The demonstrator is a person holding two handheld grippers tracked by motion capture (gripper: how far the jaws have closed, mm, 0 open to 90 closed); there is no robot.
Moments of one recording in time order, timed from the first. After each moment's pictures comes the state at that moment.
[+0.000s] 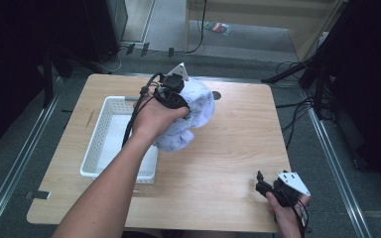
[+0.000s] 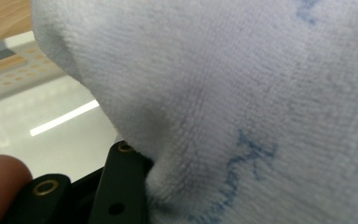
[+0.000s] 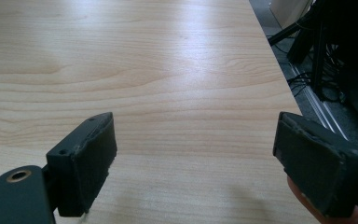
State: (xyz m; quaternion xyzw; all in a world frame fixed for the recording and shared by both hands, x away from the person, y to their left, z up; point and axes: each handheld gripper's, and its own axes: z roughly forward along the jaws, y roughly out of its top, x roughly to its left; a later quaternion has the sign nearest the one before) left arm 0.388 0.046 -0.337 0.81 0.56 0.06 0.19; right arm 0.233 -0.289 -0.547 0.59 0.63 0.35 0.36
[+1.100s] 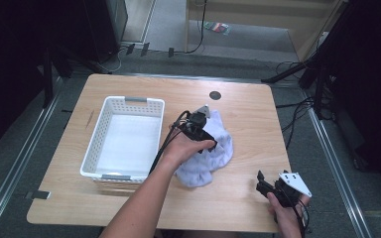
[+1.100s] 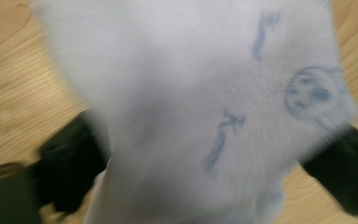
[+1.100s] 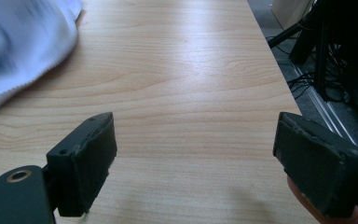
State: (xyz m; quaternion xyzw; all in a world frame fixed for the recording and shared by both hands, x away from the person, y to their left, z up) left arm 0.386 -0.015 -0.457 0.83 0.54 -0.01 0.14; right arm 0.232 -0.292 -0.547 0.59 0.63 0.37 0.35
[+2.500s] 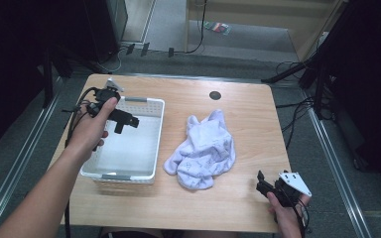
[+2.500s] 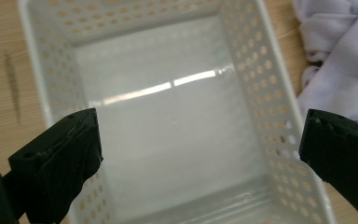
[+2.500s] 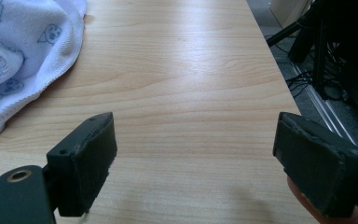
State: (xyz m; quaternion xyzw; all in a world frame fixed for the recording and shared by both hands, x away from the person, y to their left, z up) left arm 0.357 0.211 -0.376 0.76 0.61 0.10 0.20; right arm 0.233 -0.292 -0.547 0.59 0.63 0.36 0.35
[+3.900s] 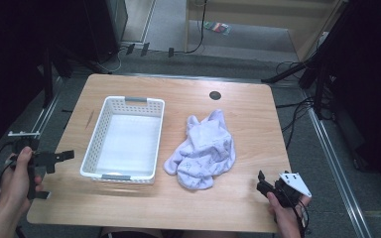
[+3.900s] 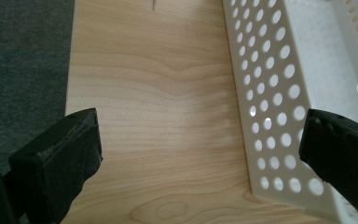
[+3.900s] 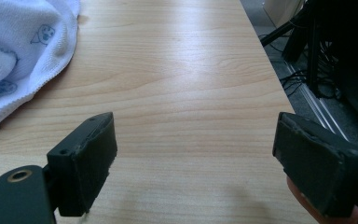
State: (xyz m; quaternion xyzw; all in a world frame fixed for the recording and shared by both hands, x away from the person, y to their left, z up) left arm 0.245 0.393 -0.481 0.64 0.68 0.10 0.34; right arm 0.232 -0.291 -0.547 0.60 0.62 0.36 0.36
